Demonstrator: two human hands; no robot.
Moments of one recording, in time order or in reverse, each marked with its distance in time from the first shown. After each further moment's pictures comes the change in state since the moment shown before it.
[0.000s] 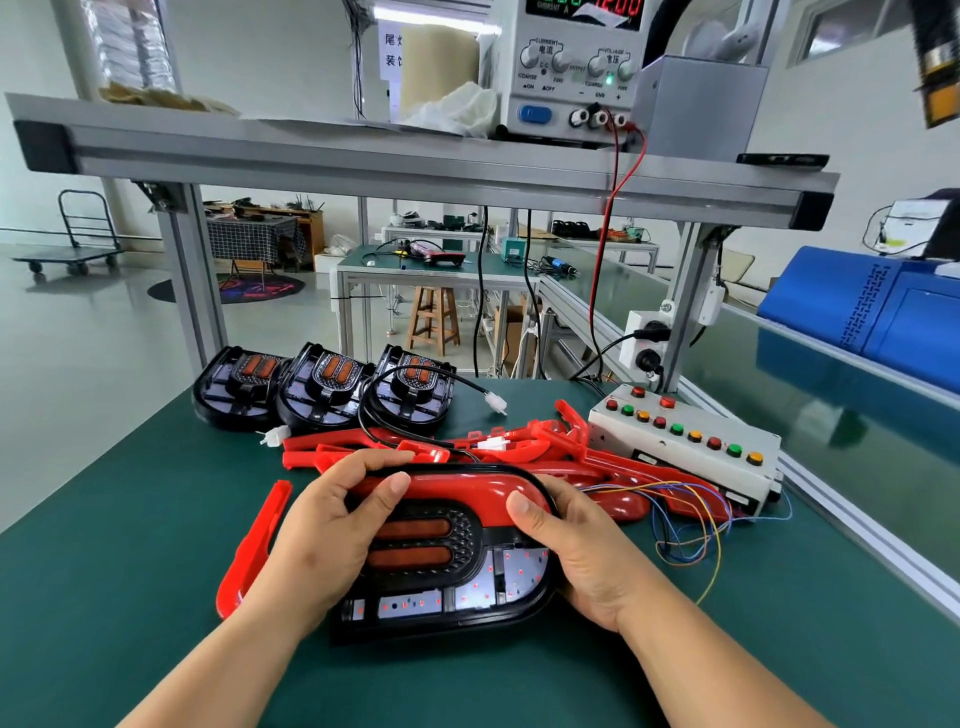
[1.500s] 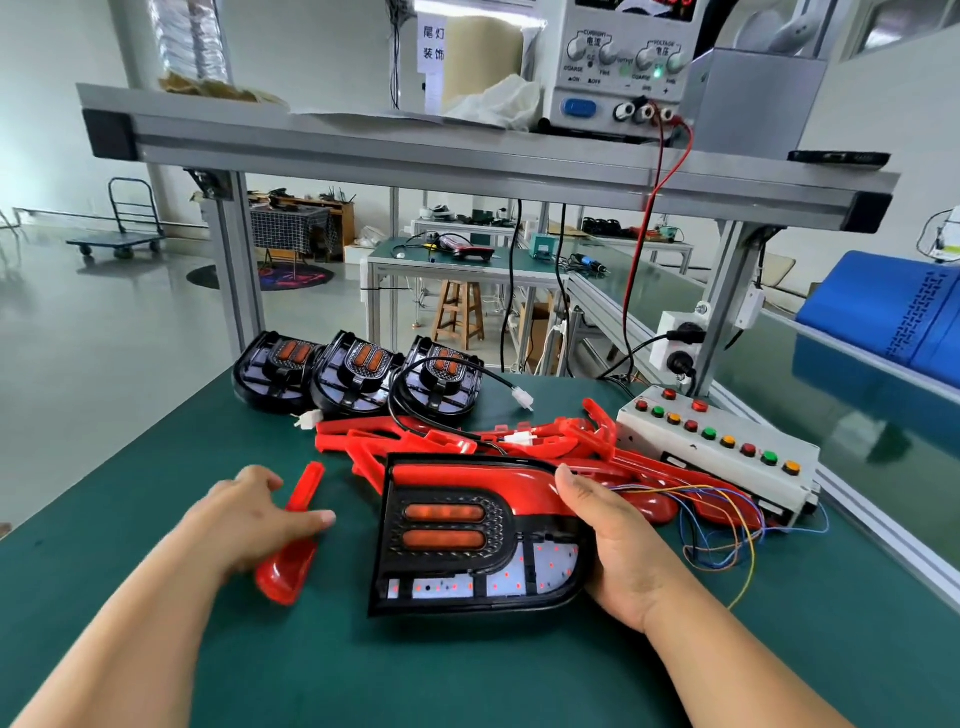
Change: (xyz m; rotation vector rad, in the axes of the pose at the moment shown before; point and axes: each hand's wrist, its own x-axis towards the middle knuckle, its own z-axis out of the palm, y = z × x) left_hand 0.007 0.022 -0.081 1.012 0.107 -0.650; right_hand 0.005 0.001 -0.001 0.094 0.092 0.098
